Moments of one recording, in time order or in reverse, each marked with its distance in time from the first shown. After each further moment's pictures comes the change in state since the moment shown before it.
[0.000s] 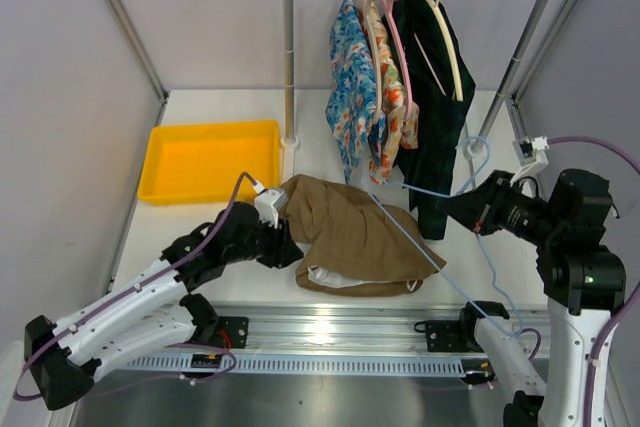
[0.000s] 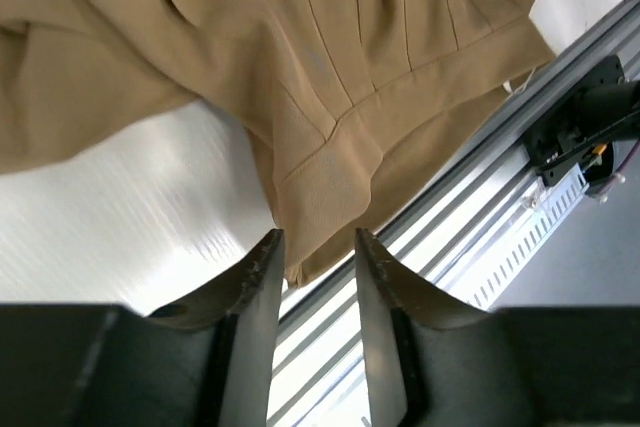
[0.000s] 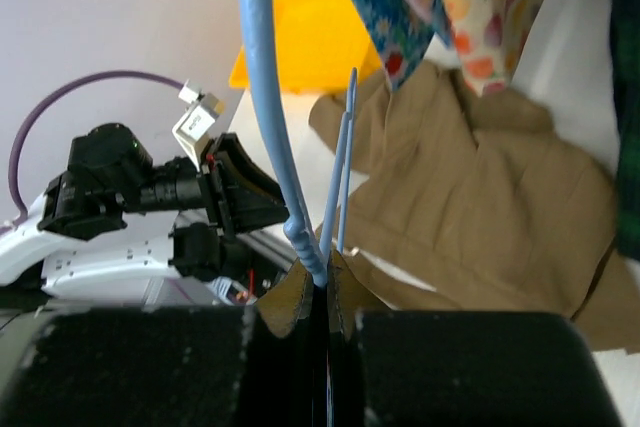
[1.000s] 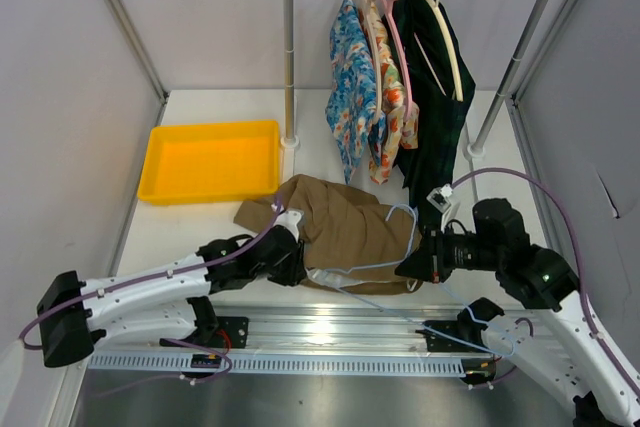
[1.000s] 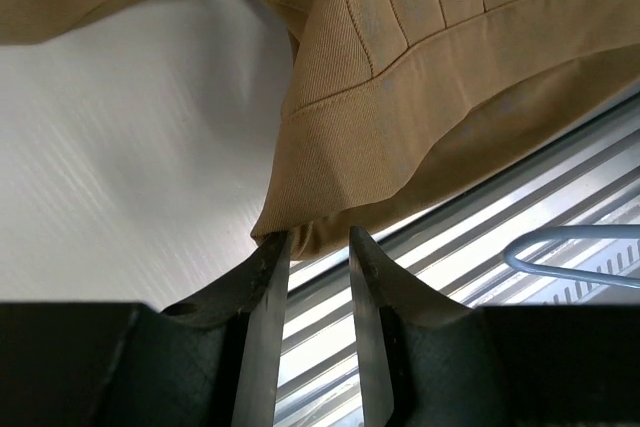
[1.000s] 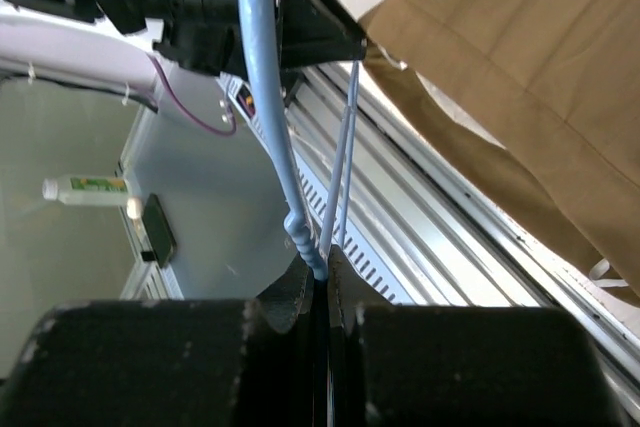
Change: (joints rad) left arm -0.272 0.186 -0.033 -0.043 -0.298 -0.209; right arm 0.604 -0.121 -0.437 0.131 0.145 0.067
